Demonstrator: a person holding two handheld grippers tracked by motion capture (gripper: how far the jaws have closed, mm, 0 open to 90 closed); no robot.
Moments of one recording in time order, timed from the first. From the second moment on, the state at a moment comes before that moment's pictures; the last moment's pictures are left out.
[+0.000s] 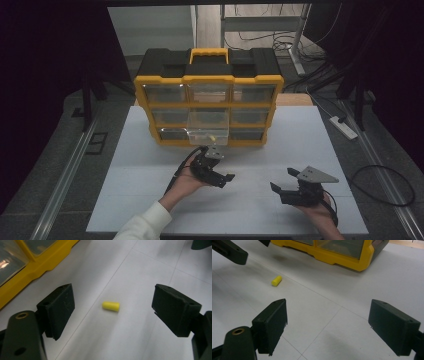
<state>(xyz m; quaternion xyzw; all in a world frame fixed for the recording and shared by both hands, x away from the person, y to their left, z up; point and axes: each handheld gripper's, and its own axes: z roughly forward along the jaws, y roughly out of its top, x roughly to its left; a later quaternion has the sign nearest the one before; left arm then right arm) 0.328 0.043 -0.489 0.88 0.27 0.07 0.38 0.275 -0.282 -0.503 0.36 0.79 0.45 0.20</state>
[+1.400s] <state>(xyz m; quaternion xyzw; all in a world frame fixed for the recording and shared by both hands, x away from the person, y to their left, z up) 0.343 0.013 -0.522 0.92 0.23 0.06 0.30 0.276 -0.282 -0.503 0.36 0.79 0.45 0.20</state>
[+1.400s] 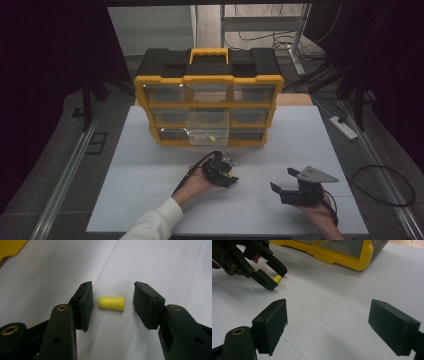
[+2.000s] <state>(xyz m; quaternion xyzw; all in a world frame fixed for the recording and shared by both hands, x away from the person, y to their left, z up) 0.328 0.023 -0.498 0.91 0.22 0.08 0.35 0.276 -0.282 -0.503 0.36 0.79 0.45 0.20</state>
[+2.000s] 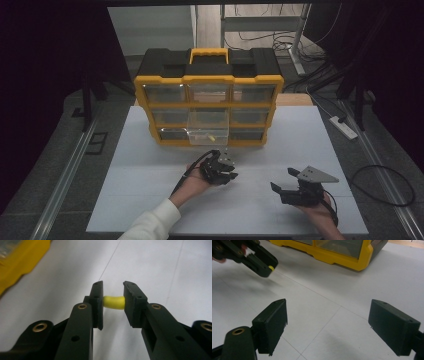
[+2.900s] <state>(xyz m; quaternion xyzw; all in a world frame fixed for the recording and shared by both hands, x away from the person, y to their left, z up) 0.300 0.065 -0.439 0.85 0.23 0.12 0.46 0.276 -0.282 -0.504 0.36 0.79 0.45 0.20</state>
